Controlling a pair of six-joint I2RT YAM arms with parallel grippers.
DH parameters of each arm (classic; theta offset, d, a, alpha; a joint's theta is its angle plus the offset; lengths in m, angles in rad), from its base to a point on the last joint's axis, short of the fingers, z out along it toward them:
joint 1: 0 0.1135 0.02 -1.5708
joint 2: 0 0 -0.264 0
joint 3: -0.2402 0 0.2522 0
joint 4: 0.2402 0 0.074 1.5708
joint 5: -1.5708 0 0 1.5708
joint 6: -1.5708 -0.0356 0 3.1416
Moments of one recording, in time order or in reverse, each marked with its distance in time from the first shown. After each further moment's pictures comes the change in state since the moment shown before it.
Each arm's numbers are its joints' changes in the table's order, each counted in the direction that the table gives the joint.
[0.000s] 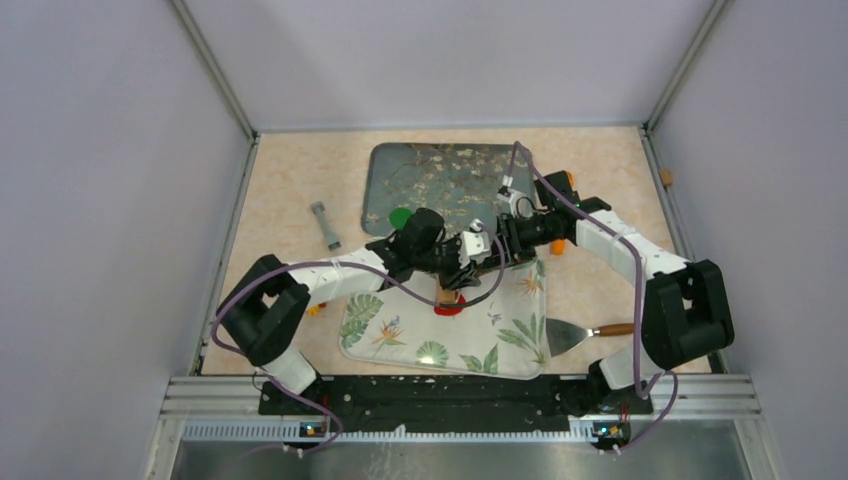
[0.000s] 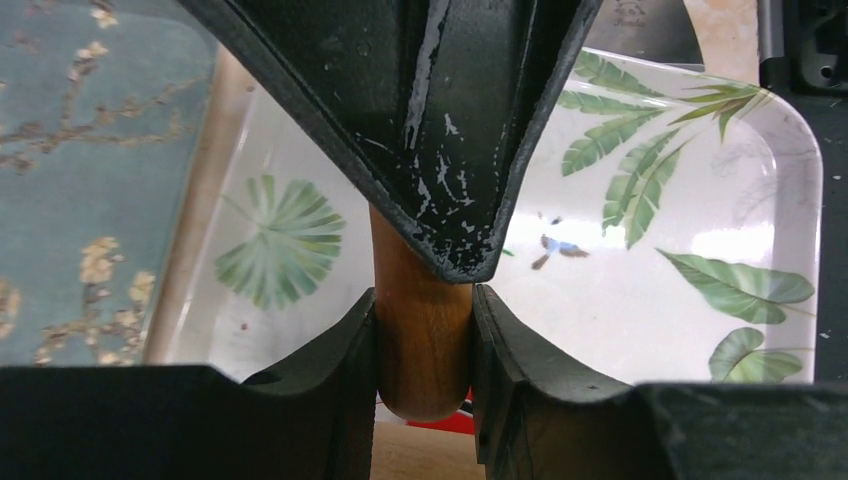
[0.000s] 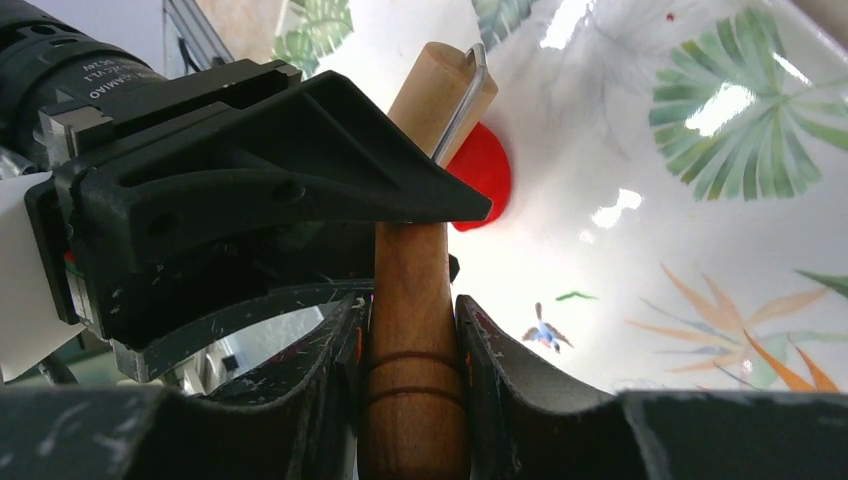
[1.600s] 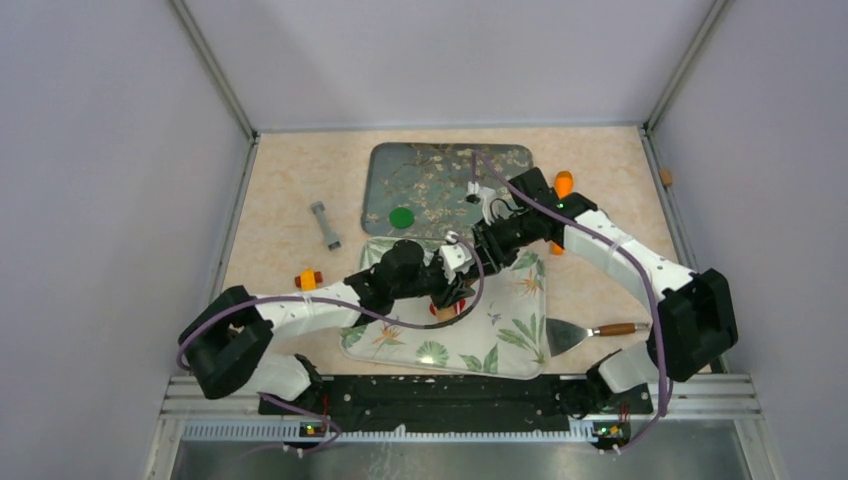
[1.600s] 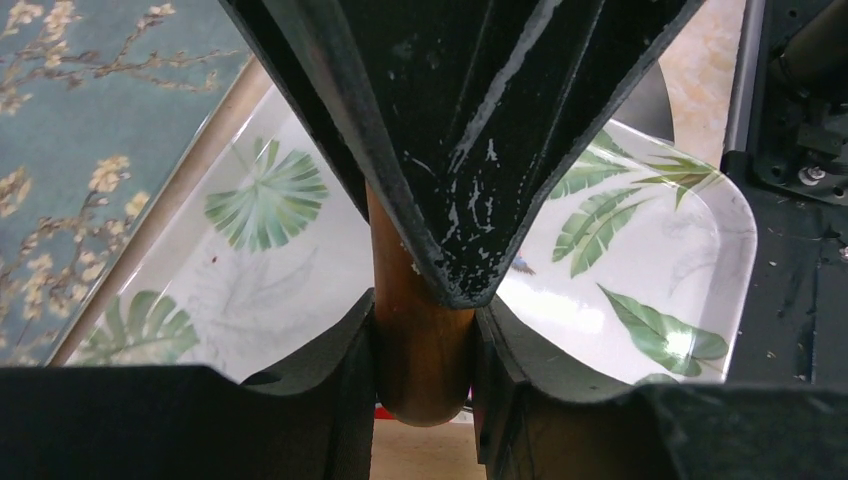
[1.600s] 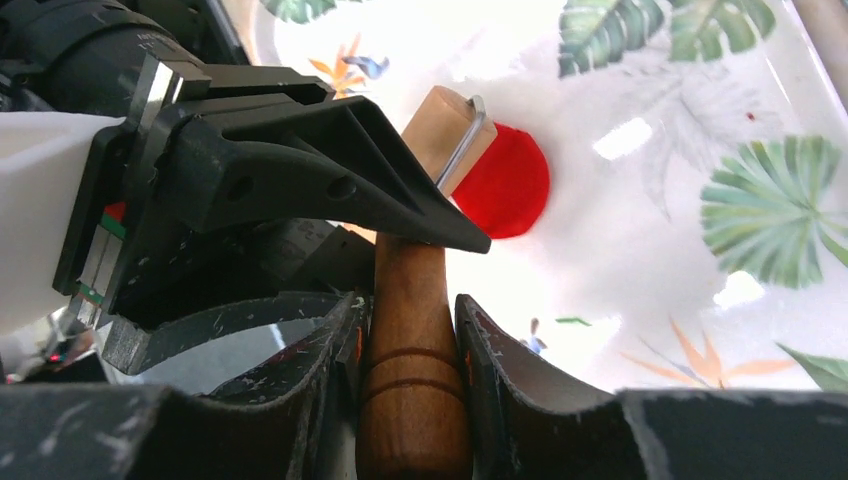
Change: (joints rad) left arm -0.100 -0.258 0.299 -0.243 0.242 0.307; right arm 0.193 -0.026 -0.134 0.122 -0.121 0.208
